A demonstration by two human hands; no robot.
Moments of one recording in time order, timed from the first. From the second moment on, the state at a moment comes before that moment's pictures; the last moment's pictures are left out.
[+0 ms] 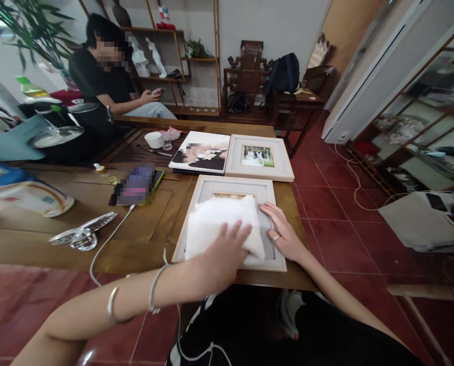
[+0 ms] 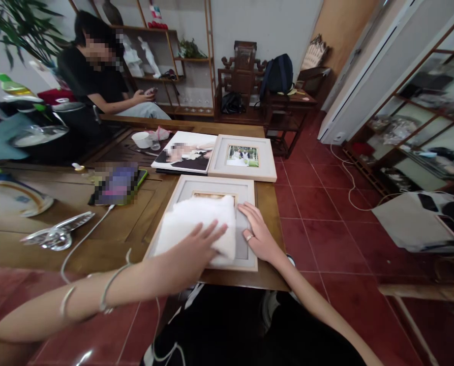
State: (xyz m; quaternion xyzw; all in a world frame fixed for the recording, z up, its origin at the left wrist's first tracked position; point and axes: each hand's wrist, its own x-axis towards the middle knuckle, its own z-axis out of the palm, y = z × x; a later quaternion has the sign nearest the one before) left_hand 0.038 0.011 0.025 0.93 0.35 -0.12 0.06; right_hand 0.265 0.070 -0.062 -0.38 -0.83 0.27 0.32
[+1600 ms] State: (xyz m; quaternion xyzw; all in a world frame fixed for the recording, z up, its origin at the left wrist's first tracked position) left_hand -0.014 0.037 0.010 0.84 0.53 0.10 -0.04; right_hand 0.266 0.068 -0.058 -0.37 -0.82 0.29 0.32
